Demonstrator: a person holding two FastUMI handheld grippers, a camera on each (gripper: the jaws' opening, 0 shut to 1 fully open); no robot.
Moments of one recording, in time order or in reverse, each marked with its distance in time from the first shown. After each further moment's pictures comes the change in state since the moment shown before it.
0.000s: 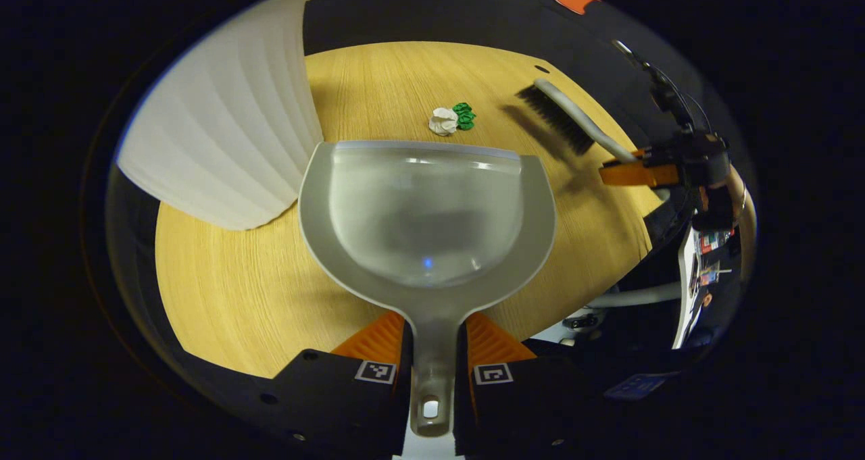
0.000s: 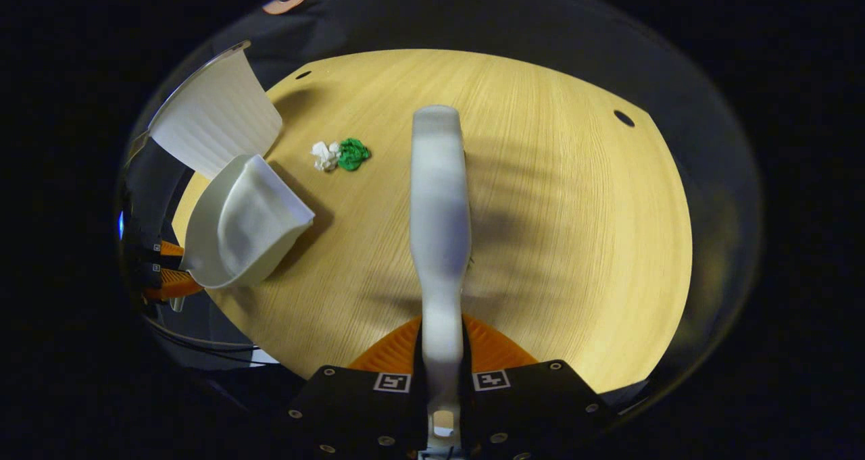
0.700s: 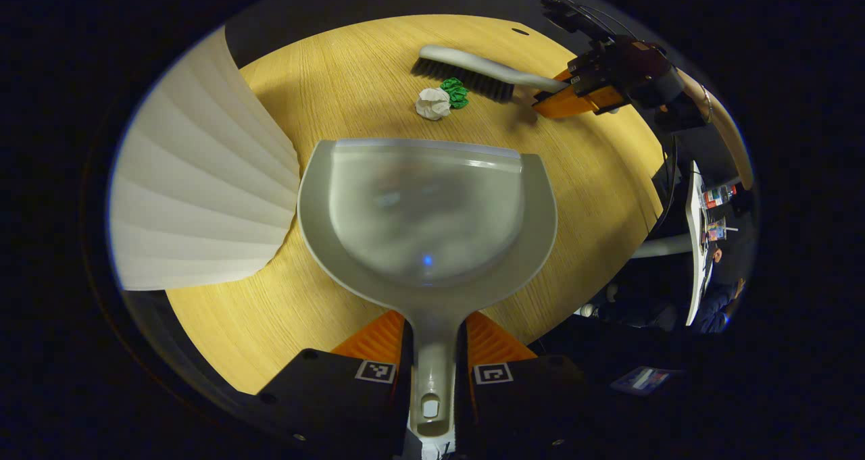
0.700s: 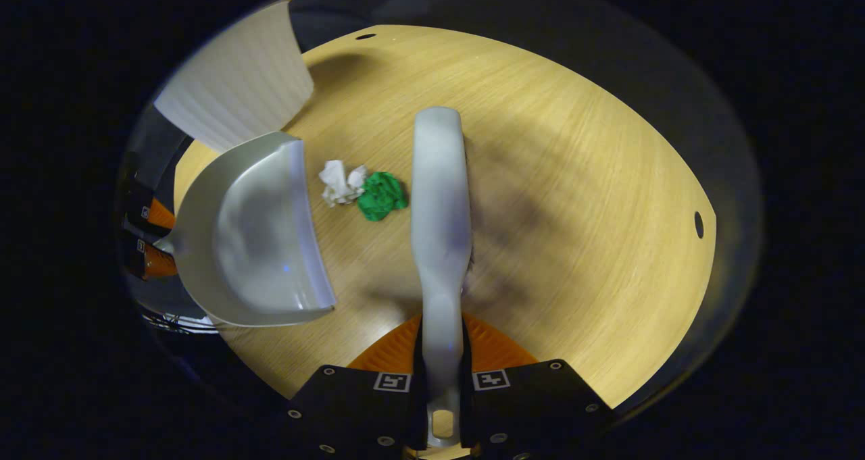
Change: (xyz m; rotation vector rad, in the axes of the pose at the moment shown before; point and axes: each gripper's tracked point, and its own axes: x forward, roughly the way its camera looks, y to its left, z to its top) left arm 0.017 0.025 0.018 0.136 0.181 -0.021; right arm 0.061 0.049 0.068 -0.342 0.098 0.116
